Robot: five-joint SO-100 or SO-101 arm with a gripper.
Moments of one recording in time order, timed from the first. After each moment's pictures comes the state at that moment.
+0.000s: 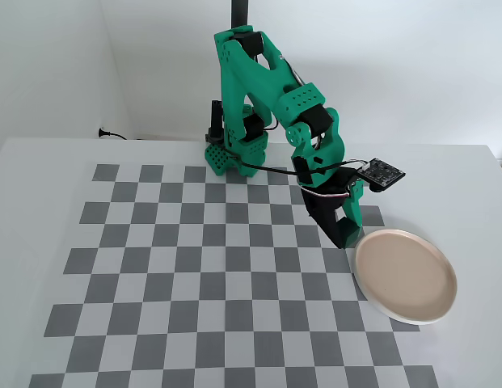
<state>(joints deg) -39.0 113.4 125.7 37.9 -90.9</state>
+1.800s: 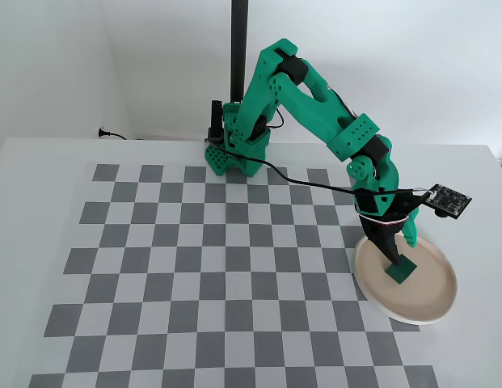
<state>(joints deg) -49.7 83.1 99.7 34.2 -86.0</state>
